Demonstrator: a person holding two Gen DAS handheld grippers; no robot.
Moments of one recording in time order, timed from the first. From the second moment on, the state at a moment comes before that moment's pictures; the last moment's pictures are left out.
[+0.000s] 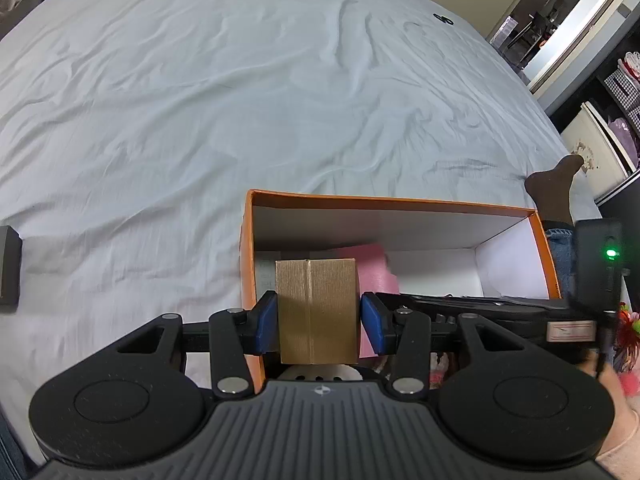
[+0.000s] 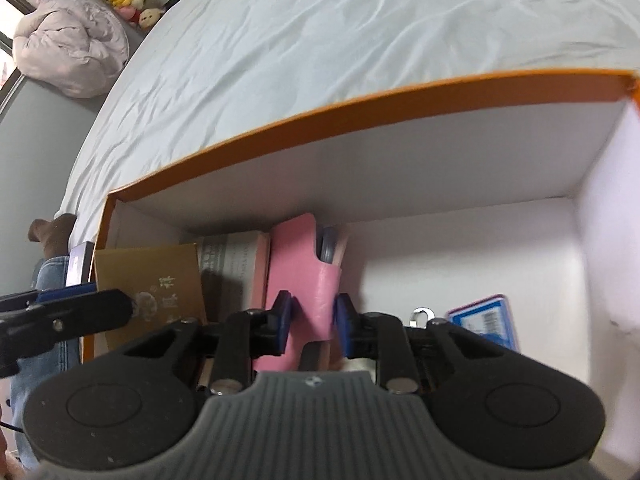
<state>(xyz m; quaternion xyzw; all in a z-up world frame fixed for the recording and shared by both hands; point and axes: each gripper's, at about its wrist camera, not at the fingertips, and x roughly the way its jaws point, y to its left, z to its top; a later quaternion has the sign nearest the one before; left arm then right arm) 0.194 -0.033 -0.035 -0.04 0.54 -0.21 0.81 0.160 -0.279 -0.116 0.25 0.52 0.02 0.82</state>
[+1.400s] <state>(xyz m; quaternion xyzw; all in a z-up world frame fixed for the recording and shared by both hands) 0.189 -0.027 -0.038 -0.05 0.55 -0.21 0.81 0.143 -0.278 -0.115 0.12 0.58 0.06 0.80</state>
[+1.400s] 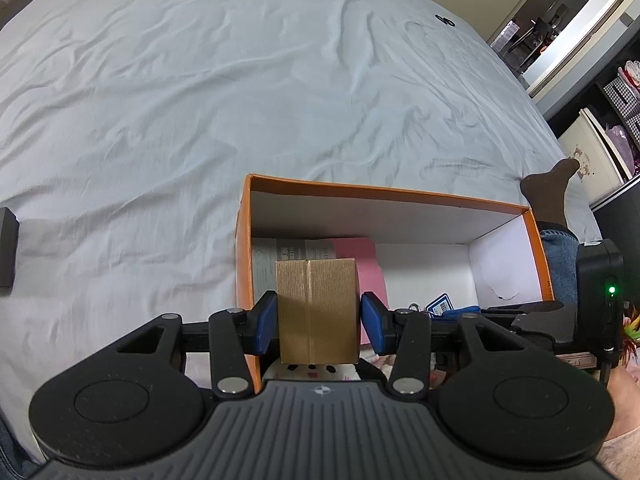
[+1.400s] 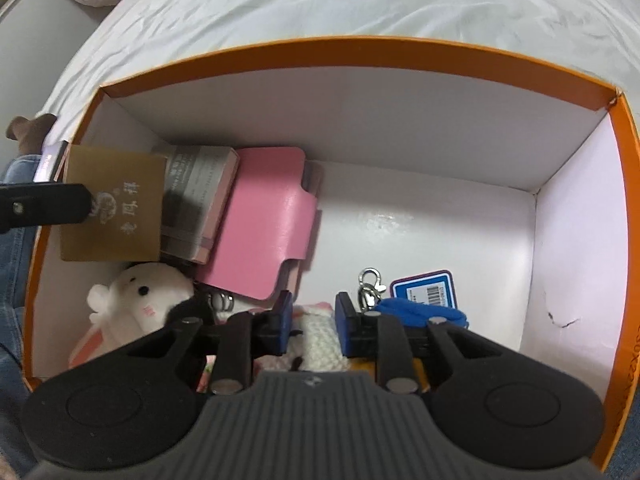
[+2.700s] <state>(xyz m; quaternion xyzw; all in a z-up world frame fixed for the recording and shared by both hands) 0.209 -0.051 -0.025 0.00 0.53 -0.19 0.82 0.153 -0.233 -0.090 0.16 0.47 0.14 0.85</state>
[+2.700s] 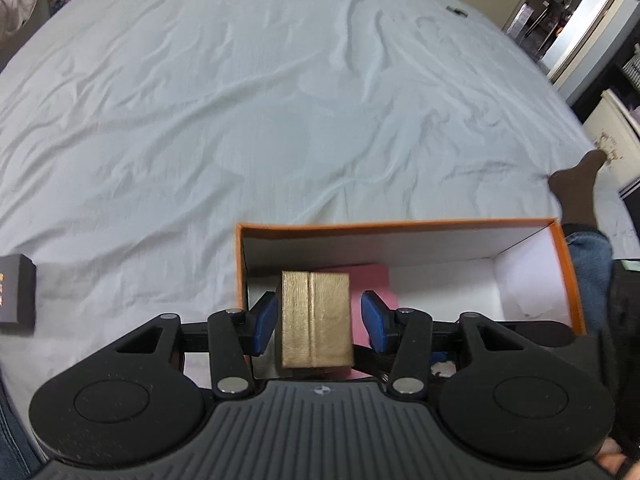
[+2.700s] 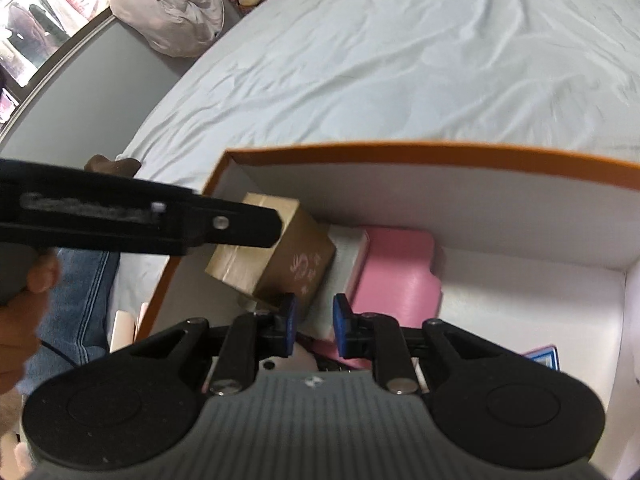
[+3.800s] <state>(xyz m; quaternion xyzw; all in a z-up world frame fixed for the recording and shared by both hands) 0.164 0.097 -0.021 -0.06 0.52 -0.08 0.85 0.159 -0.196 -0.084 0.11 0.44 0.15 0.88</state>
